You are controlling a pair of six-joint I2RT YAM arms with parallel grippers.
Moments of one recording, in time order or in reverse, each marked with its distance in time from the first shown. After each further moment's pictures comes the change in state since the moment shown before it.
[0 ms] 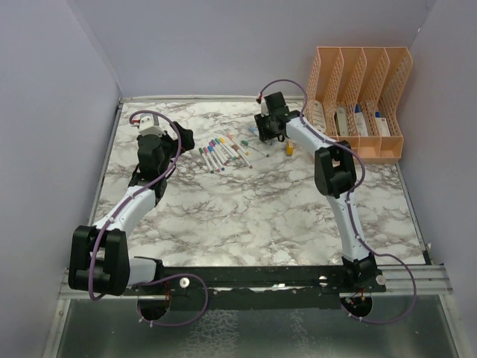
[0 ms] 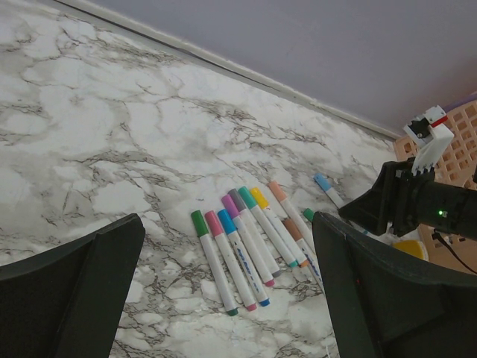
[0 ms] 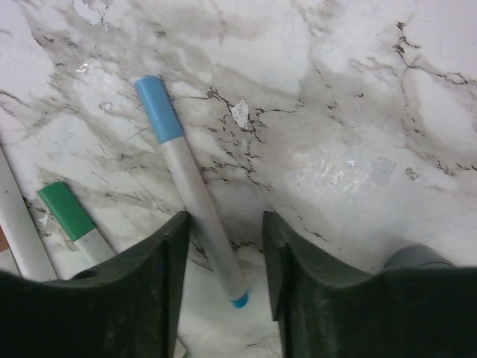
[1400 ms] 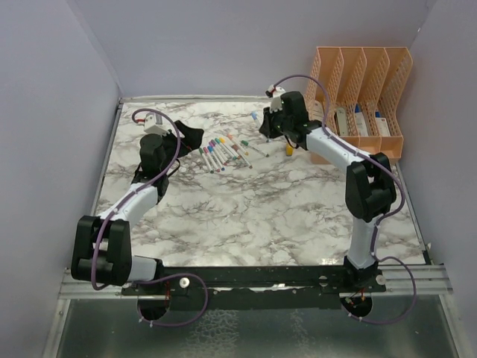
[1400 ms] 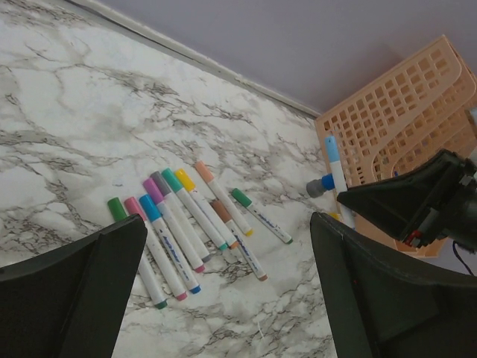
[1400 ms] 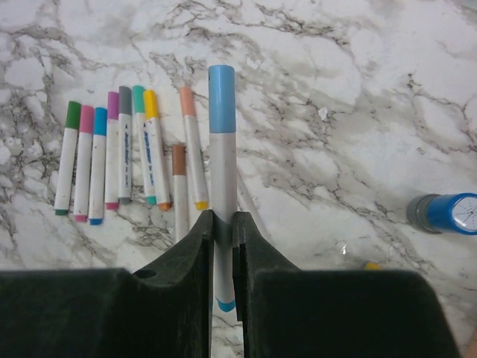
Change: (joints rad) left arm 0.000 0.056 0.000 0.086 0.184 -0.159; right arm 0.013 -0.504 -0.542 0.347 -0.173 0.079
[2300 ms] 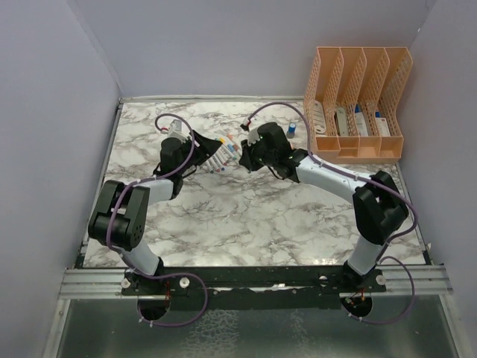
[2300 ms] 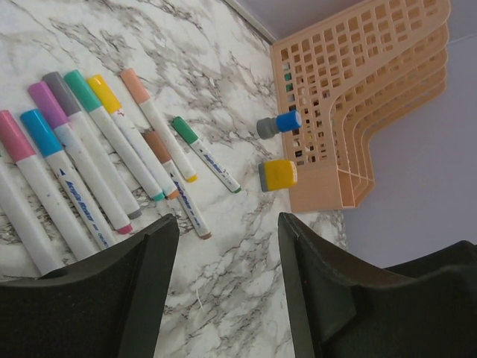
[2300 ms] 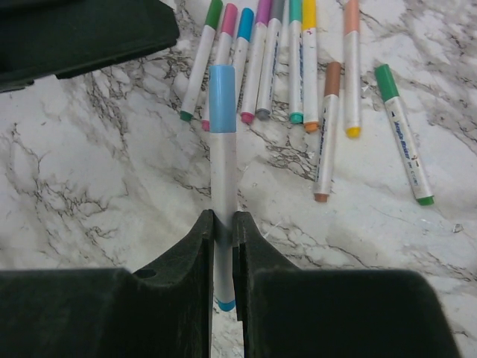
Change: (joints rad) left arm -0.071 0.283 0.001 0.211 0.165 -0.272; right arm 0.252 -0.238 -0.348 0.095 0.081 0.031
